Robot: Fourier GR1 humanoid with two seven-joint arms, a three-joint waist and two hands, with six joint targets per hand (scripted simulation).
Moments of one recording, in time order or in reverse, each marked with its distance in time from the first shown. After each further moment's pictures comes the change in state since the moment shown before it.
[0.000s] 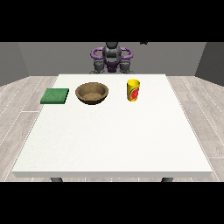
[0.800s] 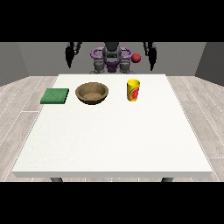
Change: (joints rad) left arm 0.073 0.098 0.027 0.254 -0.061 -0.170 -0.394; right arm -0.047 -0.015 -0.003 0.312 0.113 0.053 -0.412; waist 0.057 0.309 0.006
